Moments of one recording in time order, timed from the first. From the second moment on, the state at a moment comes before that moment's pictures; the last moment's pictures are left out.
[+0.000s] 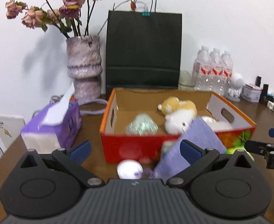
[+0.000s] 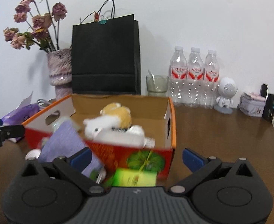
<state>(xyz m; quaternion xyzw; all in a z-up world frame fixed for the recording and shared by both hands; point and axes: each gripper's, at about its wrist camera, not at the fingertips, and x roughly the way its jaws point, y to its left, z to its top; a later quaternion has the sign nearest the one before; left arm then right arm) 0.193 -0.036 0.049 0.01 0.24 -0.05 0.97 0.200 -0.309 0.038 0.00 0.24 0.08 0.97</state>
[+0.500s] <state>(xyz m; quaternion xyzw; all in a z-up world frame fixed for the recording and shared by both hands) 0.172 -0.059 0.016 0.01 0.24 -0.04 0.97 0.174 -0.274 0.010 -0.03 0.26 0.10 0.96</state>
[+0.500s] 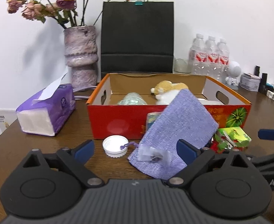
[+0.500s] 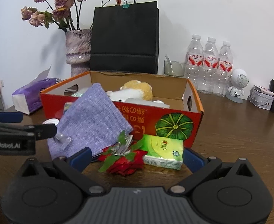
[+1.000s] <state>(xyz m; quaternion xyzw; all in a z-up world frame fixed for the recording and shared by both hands) 0.192 -0.069 -0.002 0.03 0.30 -0.08 0.95 0.179 -0.255 0.002 -0.07 0.28 0.14 0.95</state>
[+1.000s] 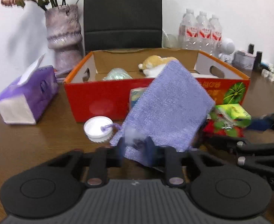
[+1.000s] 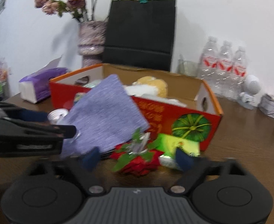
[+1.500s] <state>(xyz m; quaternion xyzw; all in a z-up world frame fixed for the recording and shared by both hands) 0.171 -0.063 0.015 0.00 0.26 -0.10 0.96 0.167 -0.270 0.016 -0.03 0.25 0.14 0.96</state>
